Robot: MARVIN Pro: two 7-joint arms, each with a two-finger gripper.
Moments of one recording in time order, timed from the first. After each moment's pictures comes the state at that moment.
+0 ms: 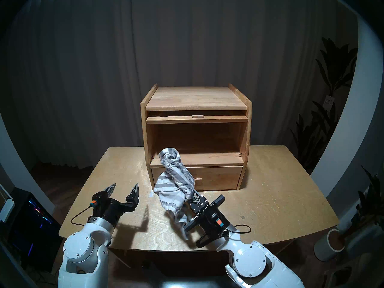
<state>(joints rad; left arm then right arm) 2.14 -1.51 -1.83 -2.07 -0.26 0.11 -0.27 -1.95 -1.23 1.08 -1.94 -0.10 -0.34 0.01</state>
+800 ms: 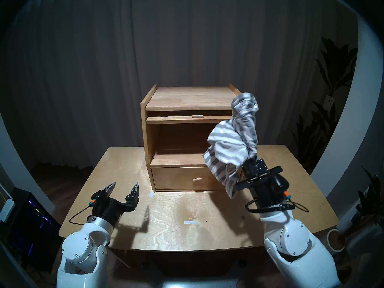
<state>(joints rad) 2.15 -1.51 -1.83 -2.10 -0.26 0.11 -0.28 -1.93 -1.12 1.38 -2.09 0.26 -0.46 -0.03</state>
